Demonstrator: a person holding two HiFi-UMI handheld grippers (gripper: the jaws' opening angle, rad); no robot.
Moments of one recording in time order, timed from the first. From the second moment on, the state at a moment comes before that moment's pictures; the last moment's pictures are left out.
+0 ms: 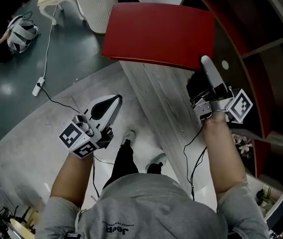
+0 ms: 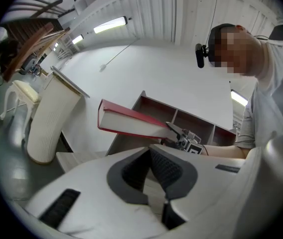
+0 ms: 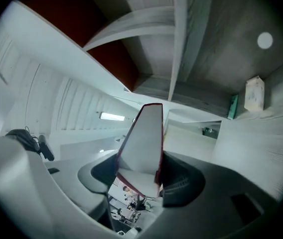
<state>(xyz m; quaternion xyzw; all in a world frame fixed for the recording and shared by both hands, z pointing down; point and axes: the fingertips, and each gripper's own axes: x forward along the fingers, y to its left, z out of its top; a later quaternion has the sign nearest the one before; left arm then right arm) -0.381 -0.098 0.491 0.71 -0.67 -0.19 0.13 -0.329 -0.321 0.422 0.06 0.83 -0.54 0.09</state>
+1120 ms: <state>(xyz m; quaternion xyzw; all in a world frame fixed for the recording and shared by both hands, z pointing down) -0.434 -0.124 0.580 0.70 -0.66 -0.18 0.18 -0.390 -0.368 0.631 -0.04 0.84 -0.54 -0.02</state>
